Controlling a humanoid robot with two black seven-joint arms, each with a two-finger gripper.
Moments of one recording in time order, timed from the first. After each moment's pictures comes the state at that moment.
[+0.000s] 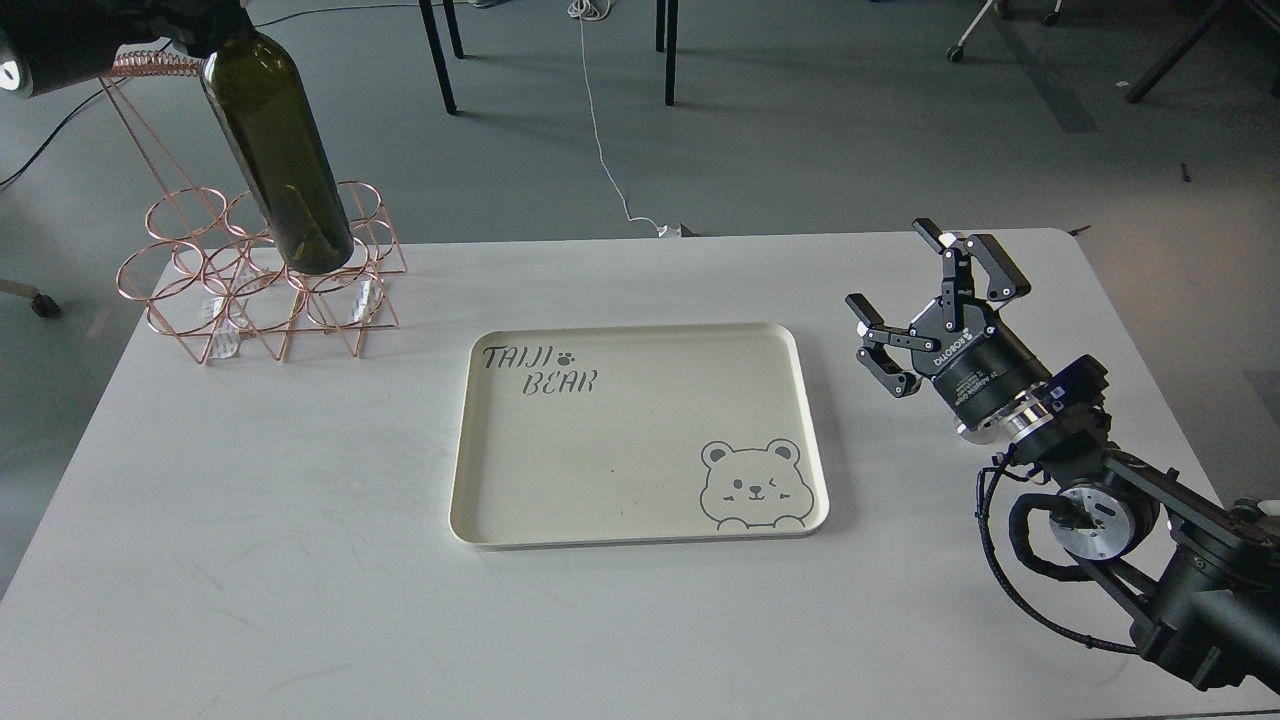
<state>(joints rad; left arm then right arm) -1.05 0.85 -0.82 -1.02 1.94 -0.33 -0.49 0.46 -0.43 0.71 1.04 -0.27 0.42 0.49</state>
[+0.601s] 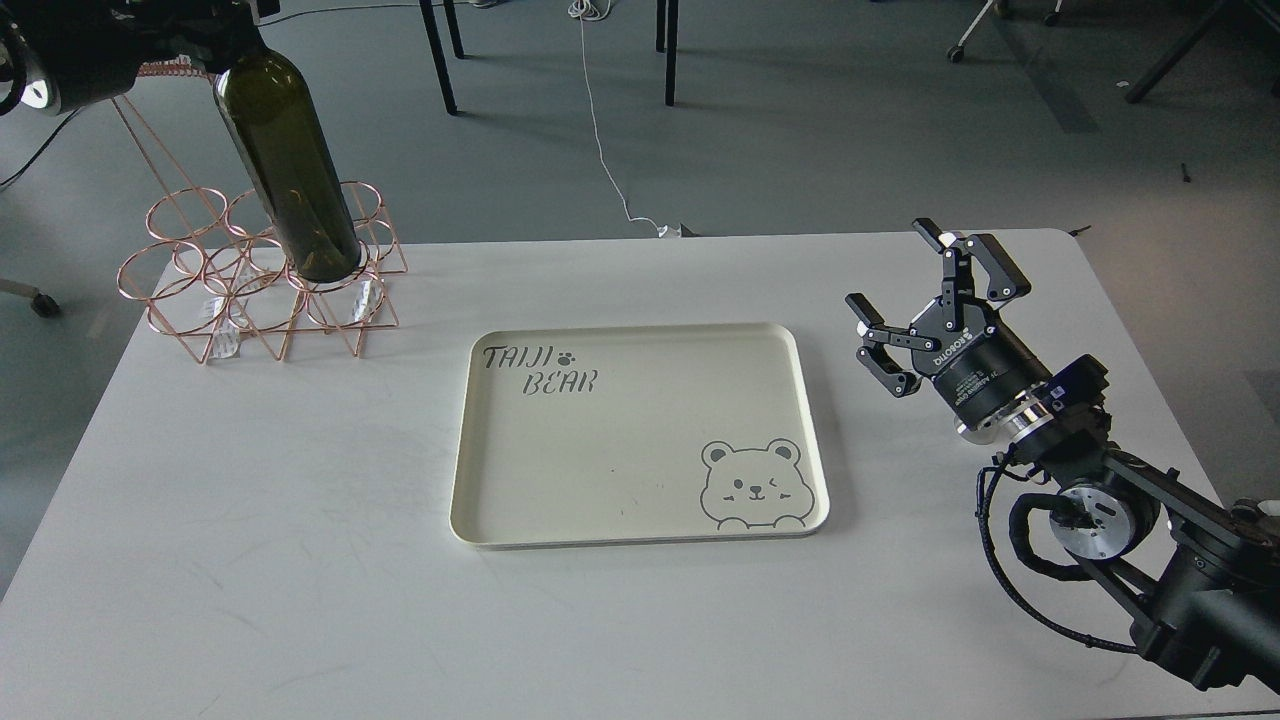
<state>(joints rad) -1.04 0.81 -0.79 -0.96 1.94 -0.30 -0.49 0.46 -0.43 0.71 1.04 -0.27 0.42 0.49</state>
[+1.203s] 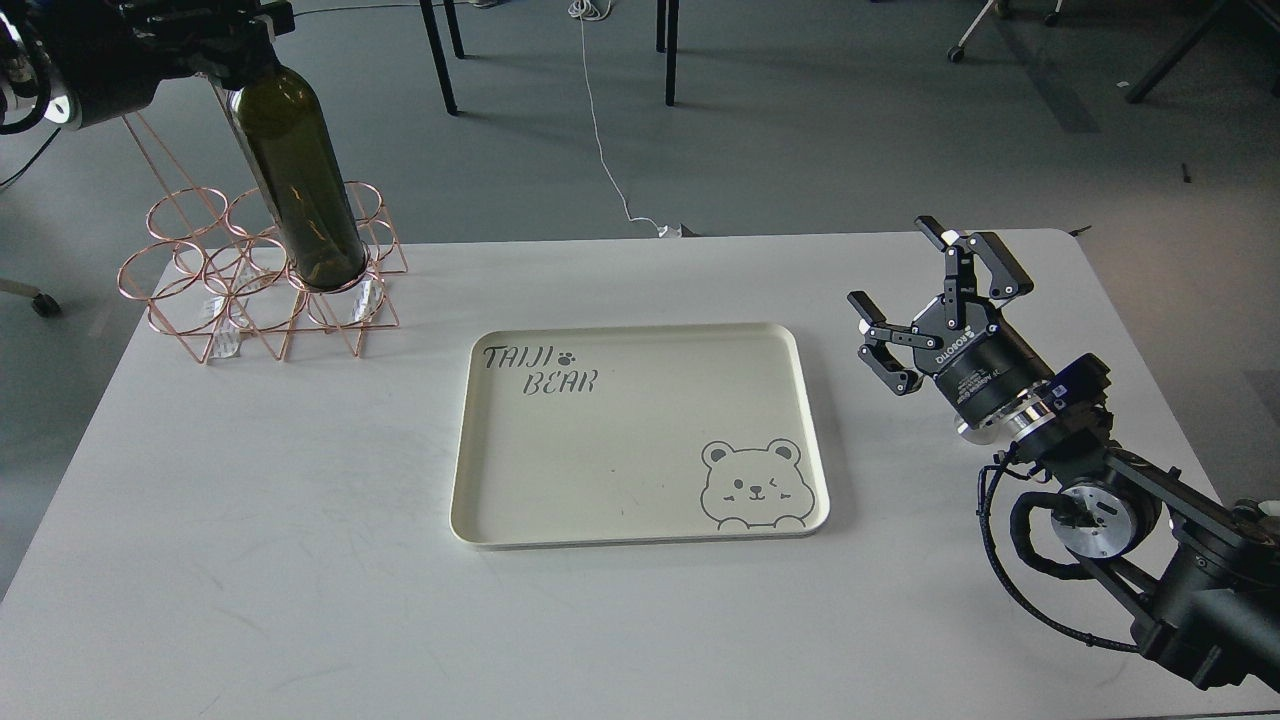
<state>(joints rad) -1.04 0.80 -0.77 -0.96 1.94 -0.30 -0.49 0.46 -0.43 0.72 1.04 -0.27 0.42 0.49</state>
